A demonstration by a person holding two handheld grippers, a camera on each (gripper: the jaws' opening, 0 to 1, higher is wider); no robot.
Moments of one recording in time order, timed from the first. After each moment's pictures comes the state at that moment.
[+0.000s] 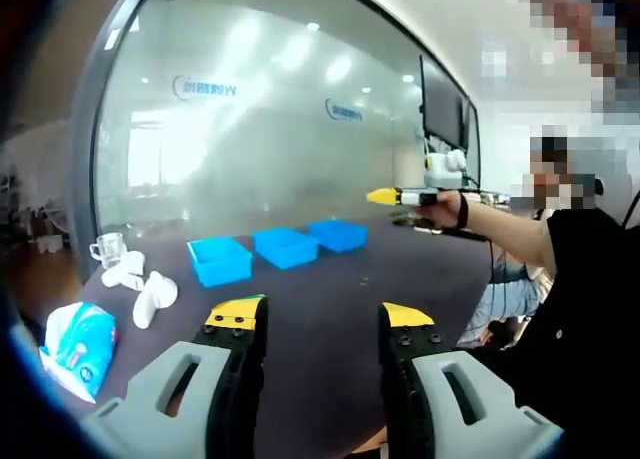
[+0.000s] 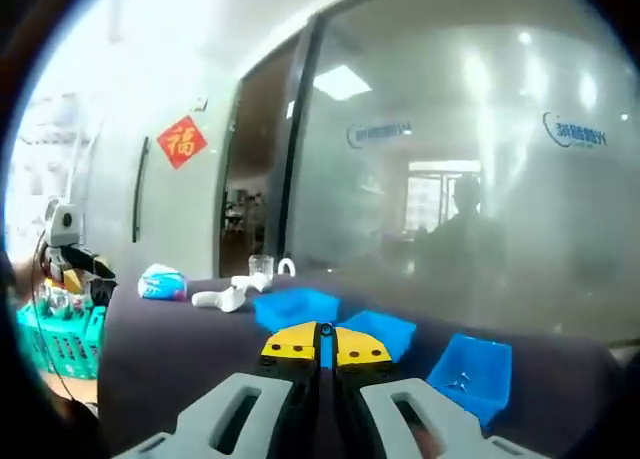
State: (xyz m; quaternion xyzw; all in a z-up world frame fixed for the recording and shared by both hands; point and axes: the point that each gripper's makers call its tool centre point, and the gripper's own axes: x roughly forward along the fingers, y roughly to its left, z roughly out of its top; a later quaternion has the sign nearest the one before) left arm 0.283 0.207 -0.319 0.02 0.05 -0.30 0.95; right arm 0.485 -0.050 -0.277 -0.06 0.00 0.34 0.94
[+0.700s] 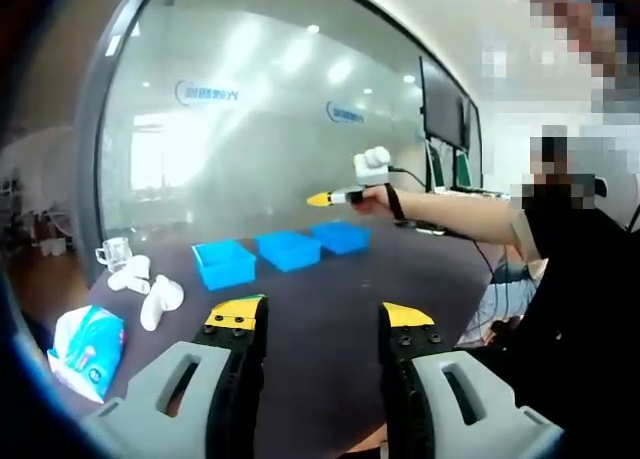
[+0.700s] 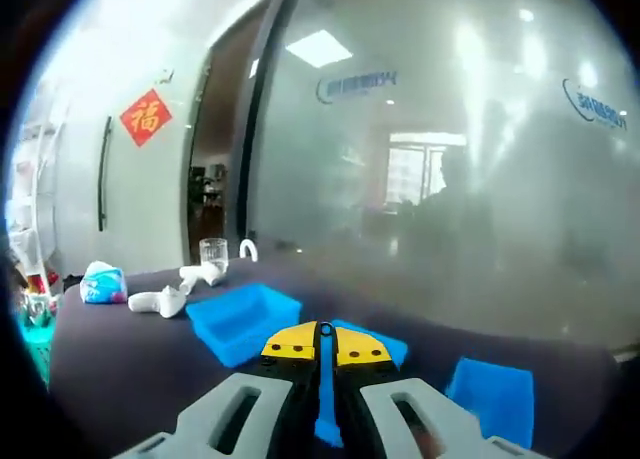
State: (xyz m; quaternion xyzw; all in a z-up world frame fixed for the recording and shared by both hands) left arm 0.273 0.210 -0.307 0.02 0.04 -0.29 0.96; right arm 0.607 0.003 -0.286 -0.08 0.06 0.29 0.95
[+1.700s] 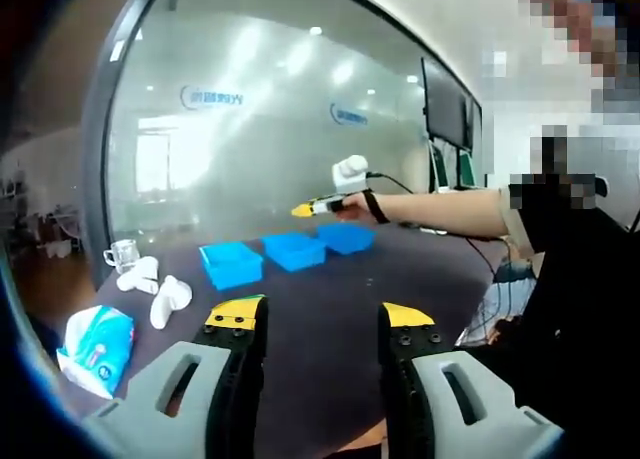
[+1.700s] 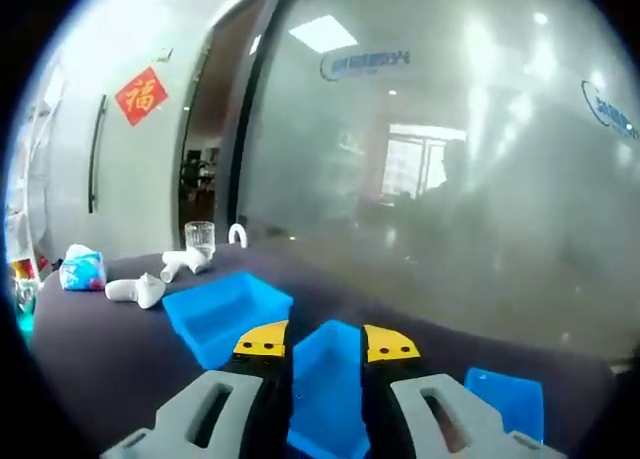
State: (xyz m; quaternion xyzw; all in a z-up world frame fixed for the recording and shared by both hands) left arm 0.265 0.218 -0.305 0.03 0.04 -0.28 0.96; right arm 0.638 0.020 -0.305 -0.11 0.08 0.28 0.95
